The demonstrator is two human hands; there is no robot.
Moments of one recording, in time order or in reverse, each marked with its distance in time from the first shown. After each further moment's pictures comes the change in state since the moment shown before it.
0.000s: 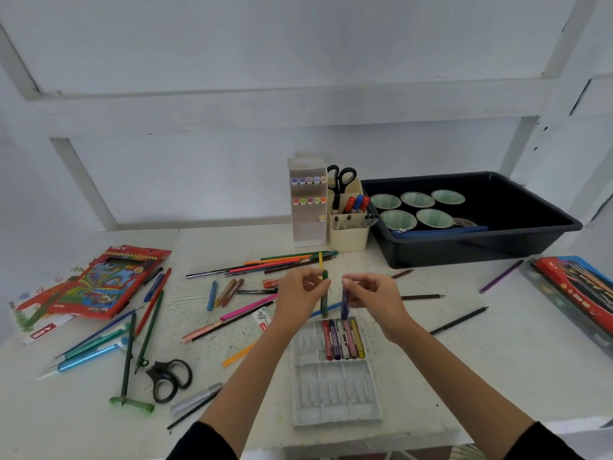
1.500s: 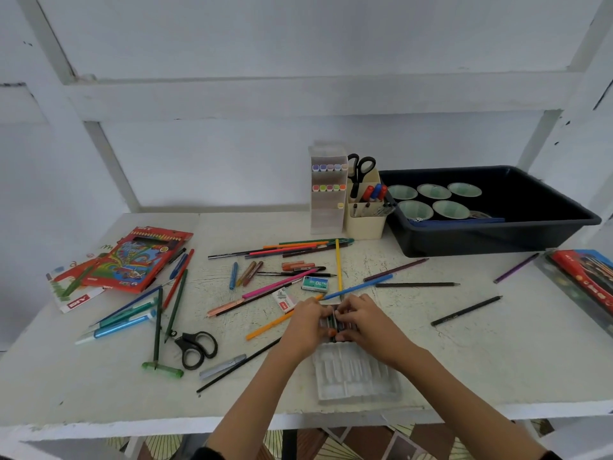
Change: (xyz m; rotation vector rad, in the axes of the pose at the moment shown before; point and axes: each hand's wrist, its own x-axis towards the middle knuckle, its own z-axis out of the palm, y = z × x) left_hand -0.057 -0.037 -0.015 0.483 -0.432 0.041; right_hand -0.047 0.028 0.029 -1.130 -0.404 -0.445
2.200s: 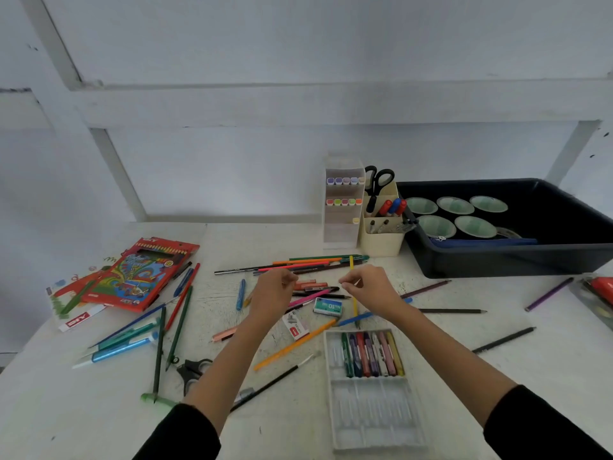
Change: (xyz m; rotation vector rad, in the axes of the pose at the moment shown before) left_hand 0.057 -0.058 -0.069 -0.197 0.400 -0.266; right_hand 0.106 0.022 -0.032 0.321 0.151 0.213
